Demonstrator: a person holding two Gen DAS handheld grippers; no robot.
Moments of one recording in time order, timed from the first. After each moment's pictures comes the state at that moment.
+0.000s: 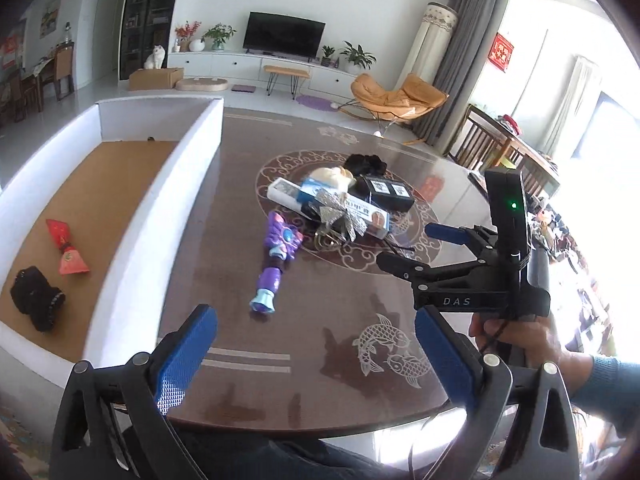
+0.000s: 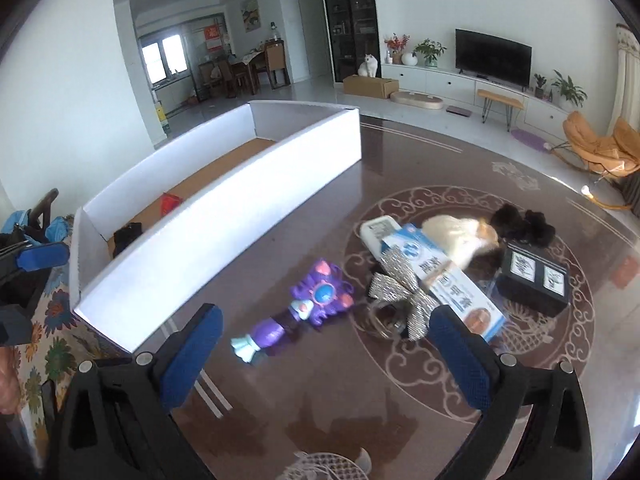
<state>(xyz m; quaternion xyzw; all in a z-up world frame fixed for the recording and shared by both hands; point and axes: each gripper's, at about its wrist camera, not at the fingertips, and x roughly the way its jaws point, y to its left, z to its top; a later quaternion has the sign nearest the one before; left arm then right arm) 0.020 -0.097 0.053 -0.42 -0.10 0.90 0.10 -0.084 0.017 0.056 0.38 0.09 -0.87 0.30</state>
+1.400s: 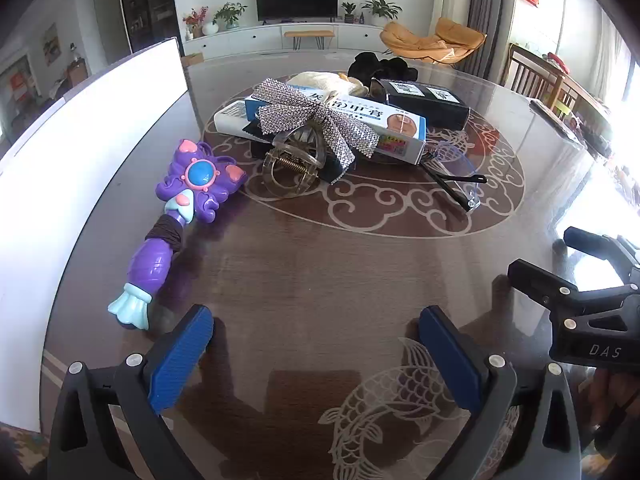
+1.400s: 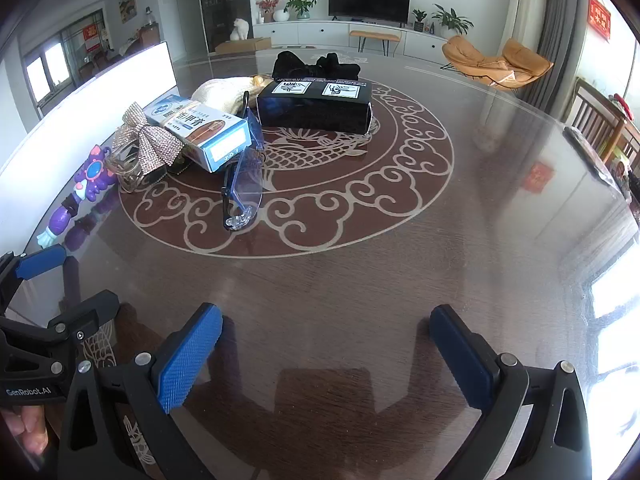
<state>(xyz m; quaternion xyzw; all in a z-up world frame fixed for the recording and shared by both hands) -0.063 0.002 -0.062 -0.46 0.00 0.89 0.01 -0.095 0.161 -0.034 0.45 0.07 -0.88 0.12</state>
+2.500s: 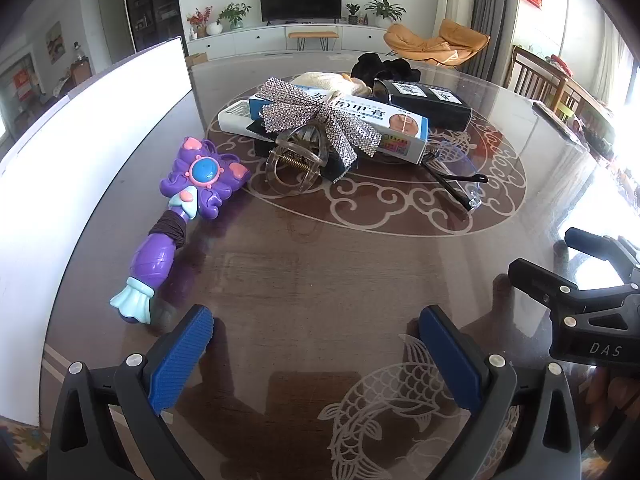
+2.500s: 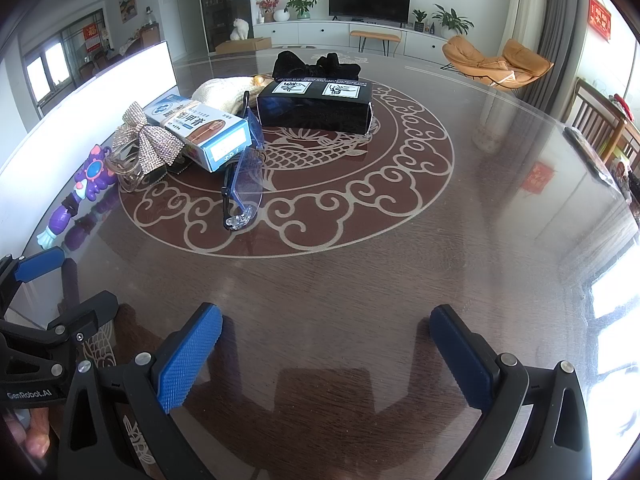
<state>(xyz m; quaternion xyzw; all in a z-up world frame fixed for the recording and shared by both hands) -0.060 -0.001 -0.061 -0.46 0.00 0.89 0.00 -0.095 0.161 -0.034 0.45 0.07 -0.88 0.12</state>
